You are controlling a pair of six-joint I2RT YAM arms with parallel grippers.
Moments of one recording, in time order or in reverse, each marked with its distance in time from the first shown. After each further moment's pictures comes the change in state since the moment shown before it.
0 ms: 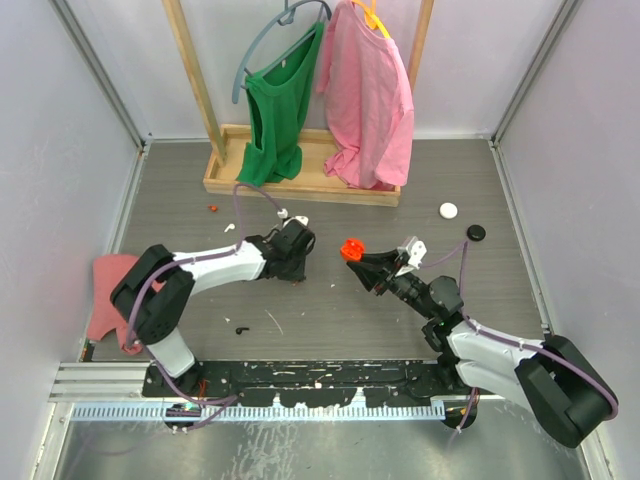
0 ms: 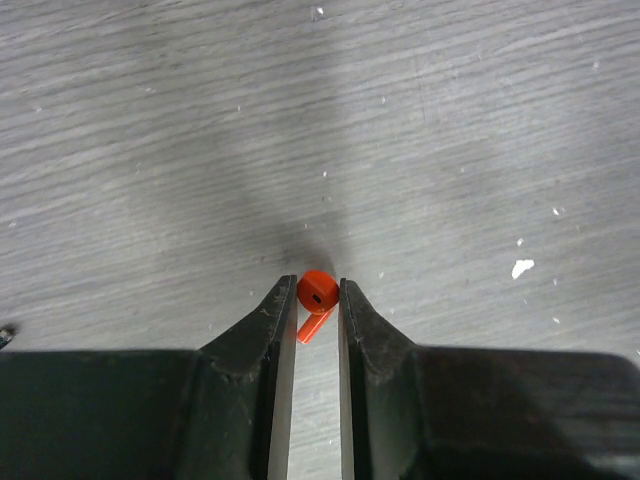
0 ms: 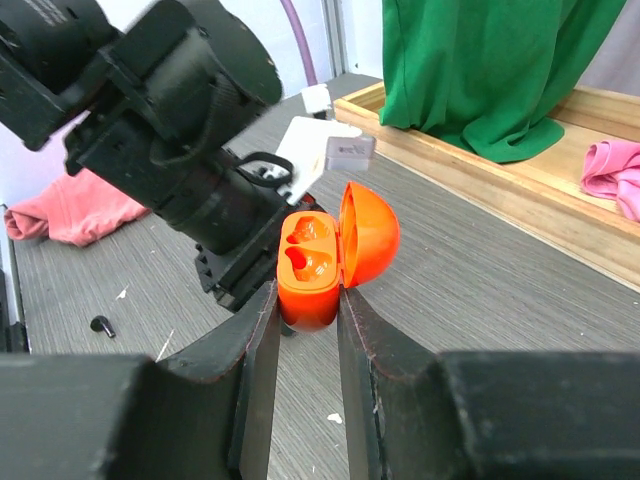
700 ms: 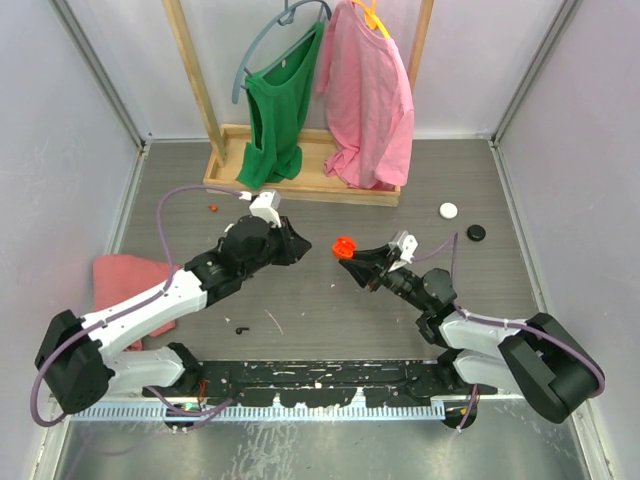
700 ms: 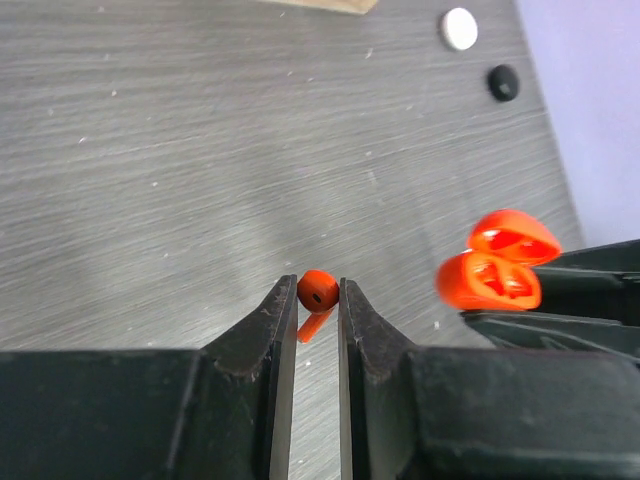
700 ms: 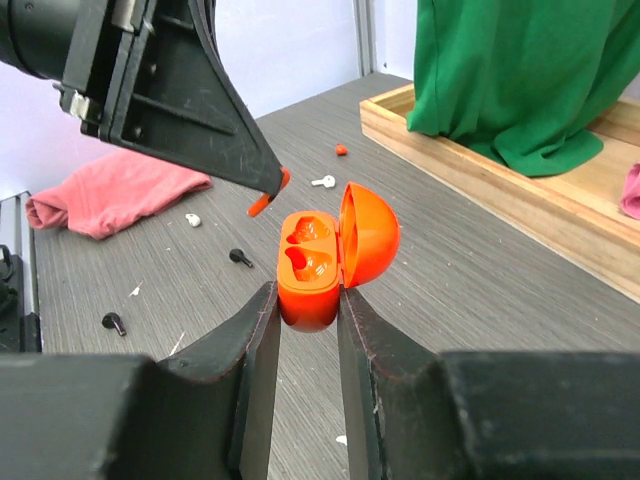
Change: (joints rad) left arm 0.000 -0.525 -0.198 0.278 0.067 -0.074; right arm 0.000 0.146 0.048 0.096 -0.068 -0.001
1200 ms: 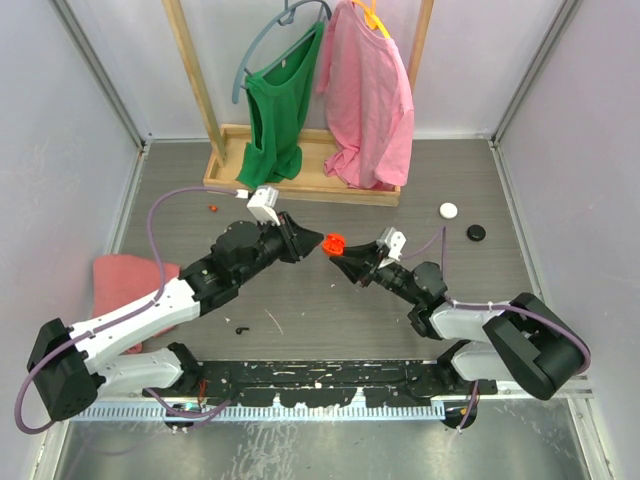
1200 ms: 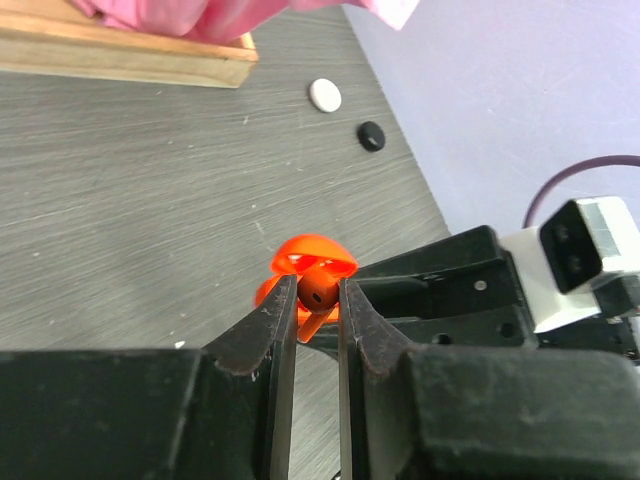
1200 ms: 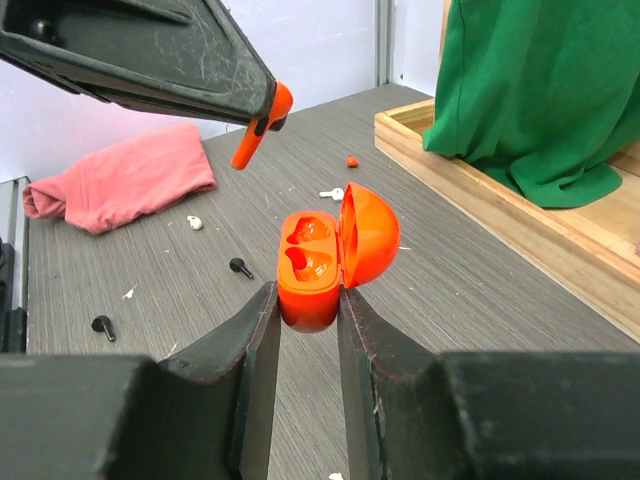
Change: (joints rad) left arm -0.058 -0.089 -0.018 0.190 0.021 -0.056; right arm 0.036 0.132 0.073 0.077 -0.026 -0.056
